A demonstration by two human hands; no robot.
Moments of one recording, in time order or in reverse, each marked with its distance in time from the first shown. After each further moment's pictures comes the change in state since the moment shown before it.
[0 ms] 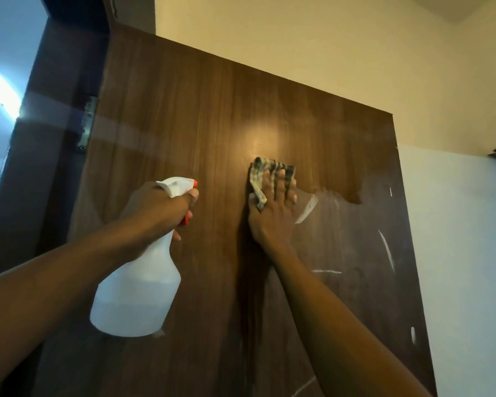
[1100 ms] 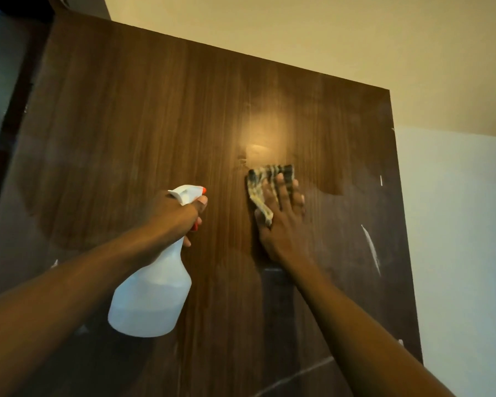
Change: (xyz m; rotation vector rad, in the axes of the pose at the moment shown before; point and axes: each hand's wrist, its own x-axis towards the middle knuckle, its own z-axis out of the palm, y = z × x) left_hand -0.004 0.032 0.139 -0.013 0.046 -0.167; right_hand -0.001 0.144 -0.027 -0.013 -0.057 -0.267
